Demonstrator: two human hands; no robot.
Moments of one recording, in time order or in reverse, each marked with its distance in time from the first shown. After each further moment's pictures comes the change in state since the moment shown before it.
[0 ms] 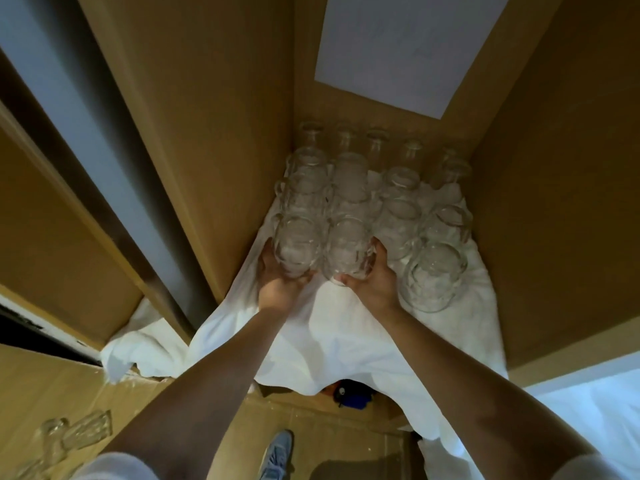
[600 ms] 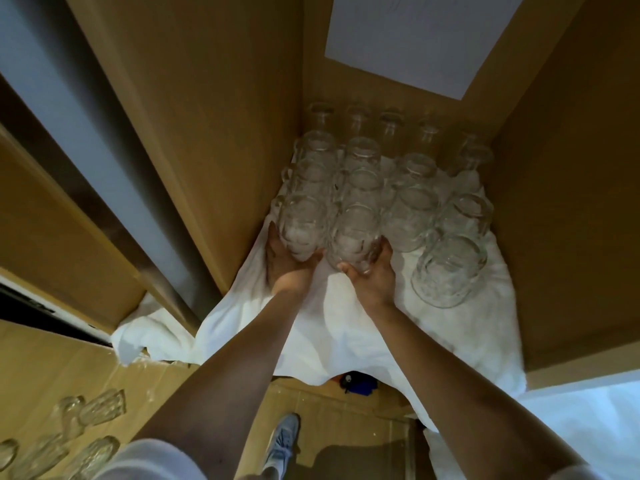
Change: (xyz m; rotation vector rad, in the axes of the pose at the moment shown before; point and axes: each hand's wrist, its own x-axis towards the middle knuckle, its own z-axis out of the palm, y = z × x) left_hand 0.023 0.004 0.023 0.042 0.144 -0.093; right_hand 0.002 0.012 0.029 0.064 0.087 0.065
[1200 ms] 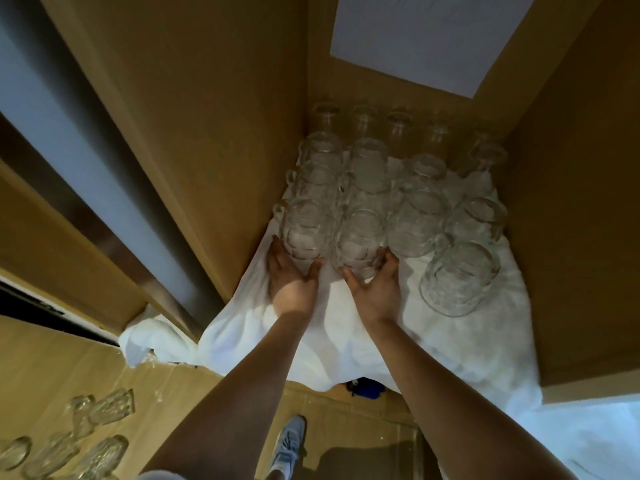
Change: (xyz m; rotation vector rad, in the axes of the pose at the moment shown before) left_hand -0.019 -0.011 -0.001 0.213 0.089 0.083; right_hand -0.012 0.001 0.009 -0.141 0.145 -0.093
